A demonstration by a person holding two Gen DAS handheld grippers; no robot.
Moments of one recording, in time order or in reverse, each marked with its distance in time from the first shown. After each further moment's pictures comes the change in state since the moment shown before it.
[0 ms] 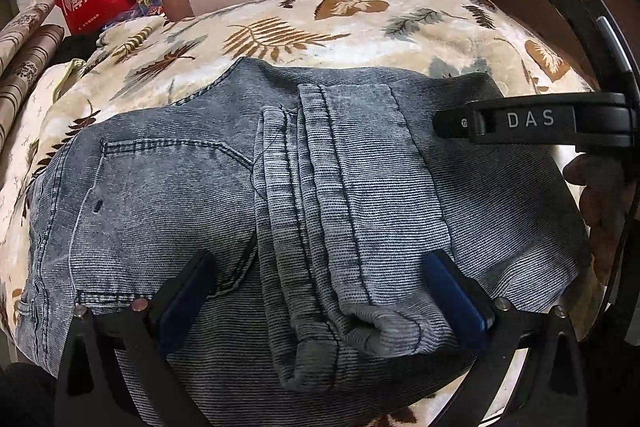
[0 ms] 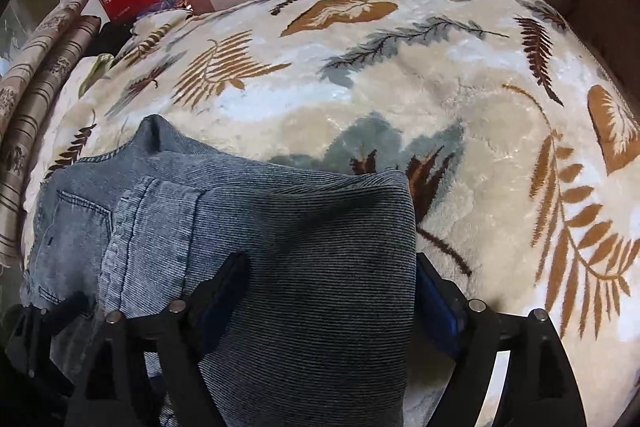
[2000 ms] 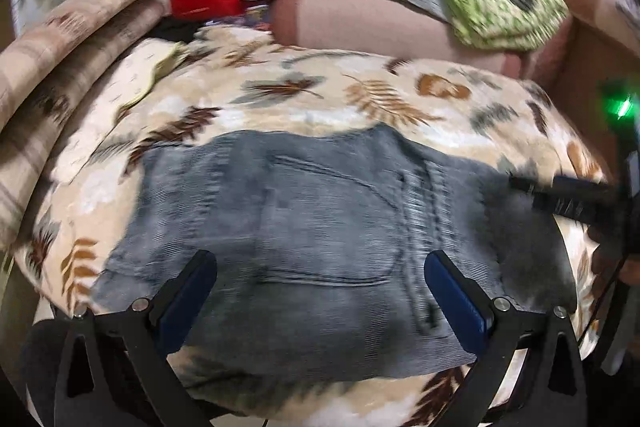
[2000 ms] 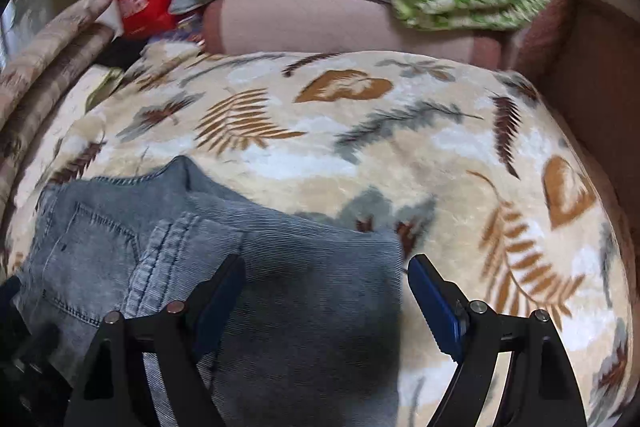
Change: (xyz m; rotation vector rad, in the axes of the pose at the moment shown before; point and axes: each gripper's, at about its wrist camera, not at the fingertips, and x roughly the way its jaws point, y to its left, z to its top) left arm -0.082 0.098 -0.023 -0.294 -0.163 0.107; right arm -0.049 0.043 0.003 -0.117 -0.168 -0.118
